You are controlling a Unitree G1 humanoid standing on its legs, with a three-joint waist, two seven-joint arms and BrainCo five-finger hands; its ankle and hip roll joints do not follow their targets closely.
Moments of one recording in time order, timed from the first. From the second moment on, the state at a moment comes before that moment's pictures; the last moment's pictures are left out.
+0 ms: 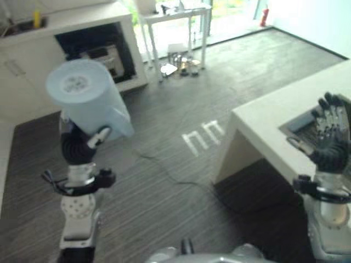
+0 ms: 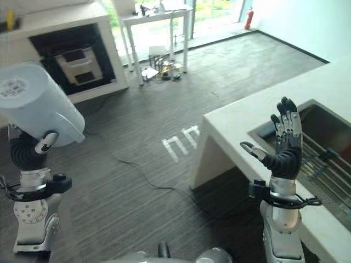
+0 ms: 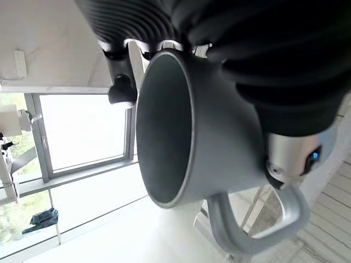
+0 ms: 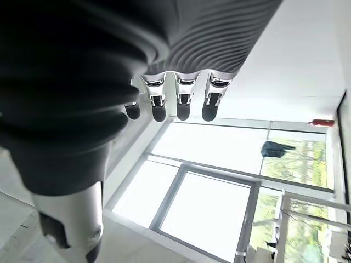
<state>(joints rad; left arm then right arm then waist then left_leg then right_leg) -0.01 0.35 0.12 -0.26 -0.26 -0.57 0.09 0.22 -0.34 -0.18 -0.33 0.18 -0.46 -0.17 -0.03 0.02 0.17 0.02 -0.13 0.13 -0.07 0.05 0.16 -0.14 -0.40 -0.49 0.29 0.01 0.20</state>
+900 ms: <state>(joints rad) 0.08 0.36 0.09 -0.29 -0.38 -0.46 0.10 0.14 -0.45 -0.13 -0.30 0.29 -0.35 0.04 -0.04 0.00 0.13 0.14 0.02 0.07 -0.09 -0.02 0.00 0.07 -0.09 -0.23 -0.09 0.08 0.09</state>
